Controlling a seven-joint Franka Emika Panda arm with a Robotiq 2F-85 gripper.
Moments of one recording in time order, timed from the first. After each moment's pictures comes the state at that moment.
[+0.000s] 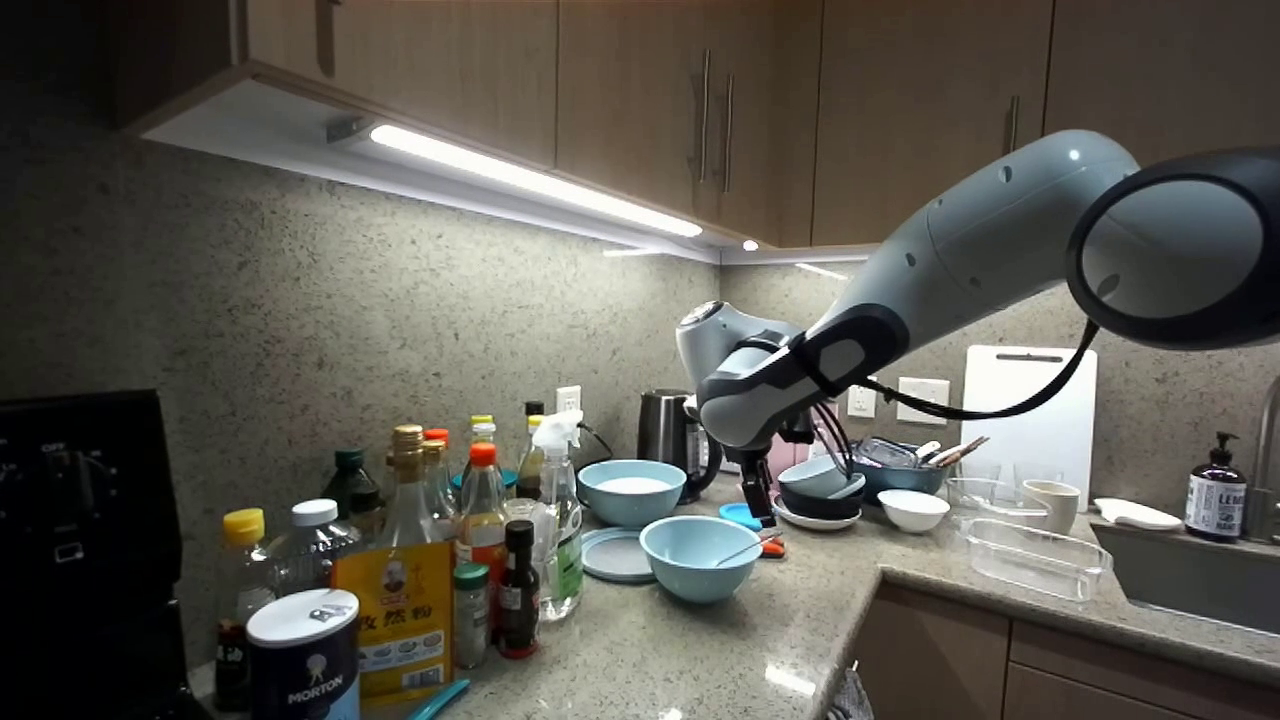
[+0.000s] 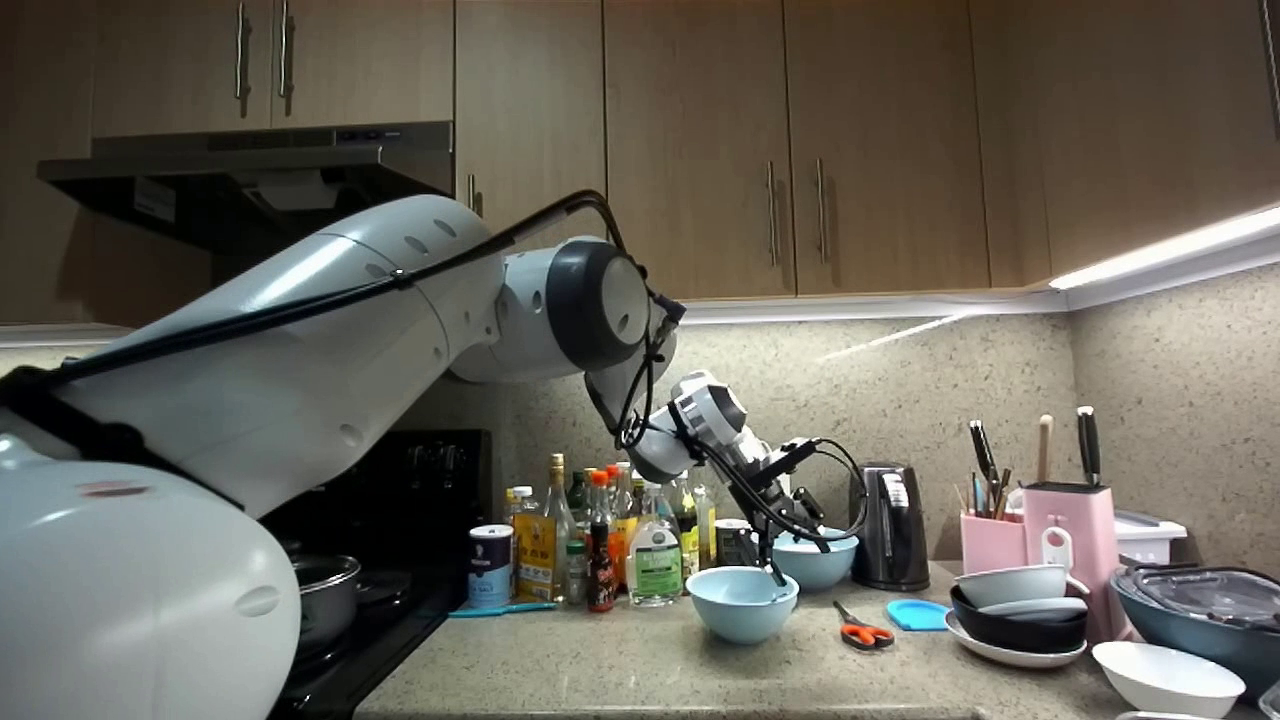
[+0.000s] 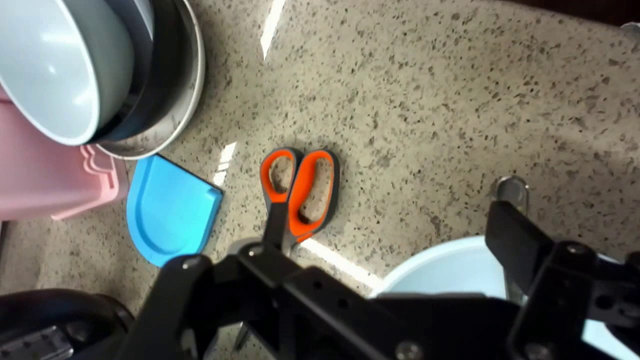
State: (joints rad) arm 0.08 0.83 -0.05 -1.20 -0.57 2.08 -0.51
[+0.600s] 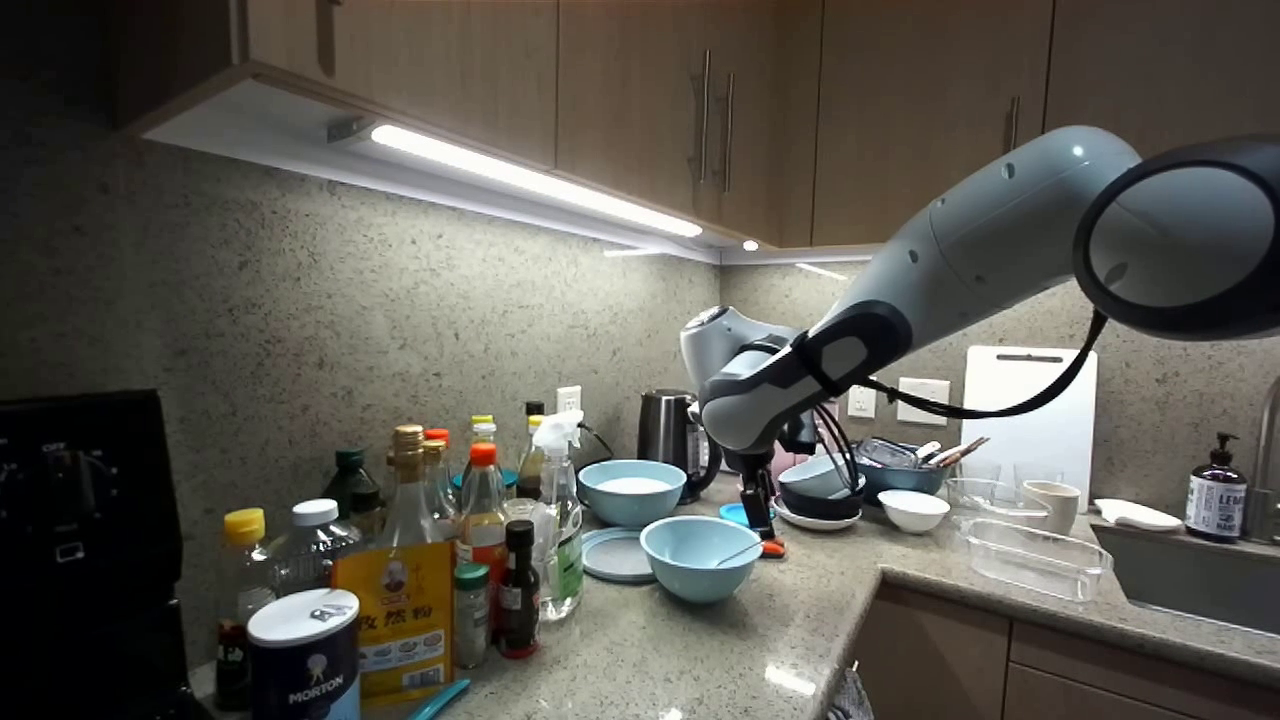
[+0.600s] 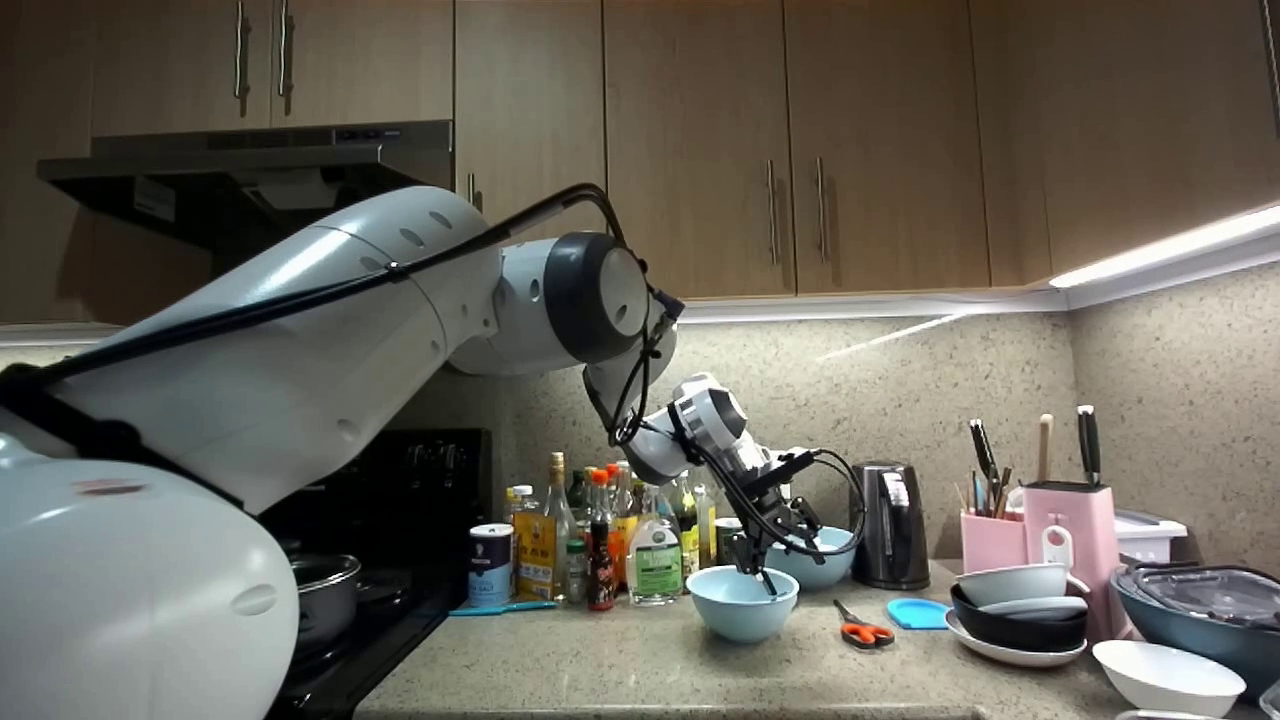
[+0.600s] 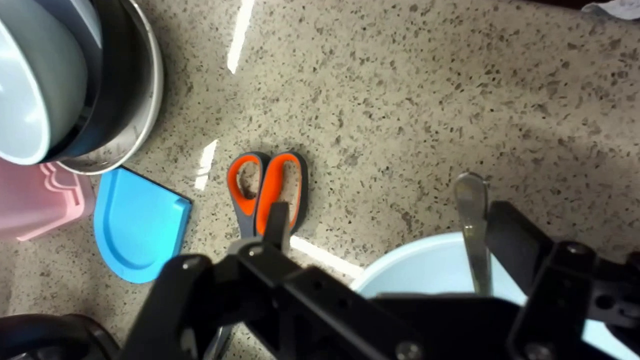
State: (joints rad) arm 0.08 0.81 -0.04 -1.25 -0.52 2.09 -0.47
